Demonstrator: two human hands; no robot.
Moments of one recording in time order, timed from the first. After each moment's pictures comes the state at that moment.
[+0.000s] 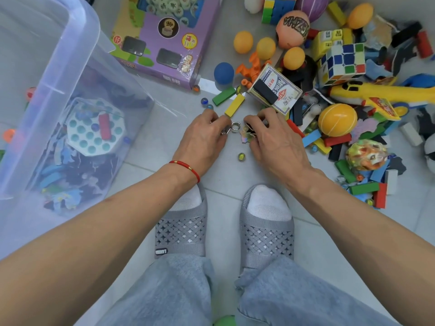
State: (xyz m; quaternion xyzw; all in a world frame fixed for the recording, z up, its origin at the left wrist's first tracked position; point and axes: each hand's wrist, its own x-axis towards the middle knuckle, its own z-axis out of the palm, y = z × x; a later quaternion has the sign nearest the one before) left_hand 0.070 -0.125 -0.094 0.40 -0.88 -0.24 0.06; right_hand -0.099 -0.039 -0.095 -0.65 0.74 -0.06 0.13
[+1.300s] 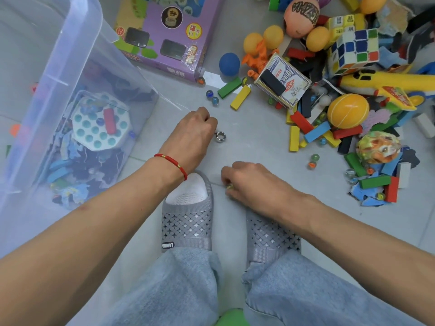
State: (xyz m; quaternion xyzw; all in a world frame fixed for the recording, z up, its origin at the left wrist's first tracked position) left_hand 0.103 -0.140 -0.100 0.37 -0.92 -0.14 -0.06; right_hand -0.036 -0.004 -0.065 -0.70 0.60 -0.01 0.39
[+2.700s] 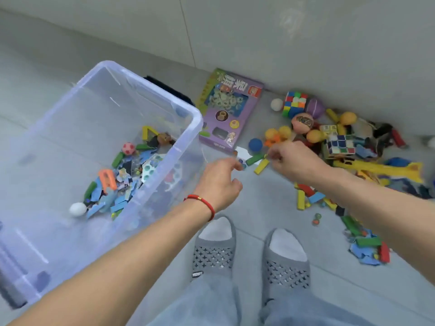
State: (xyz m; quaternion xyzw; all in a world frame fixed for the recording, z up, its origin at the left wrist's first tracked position) left_hand 0.109 -0.127 0.050 0.55 -0.75 -0.37 0.02; right_hand -0.107 -0.120 0.015 -0.63 0.73 -0.01 0.29
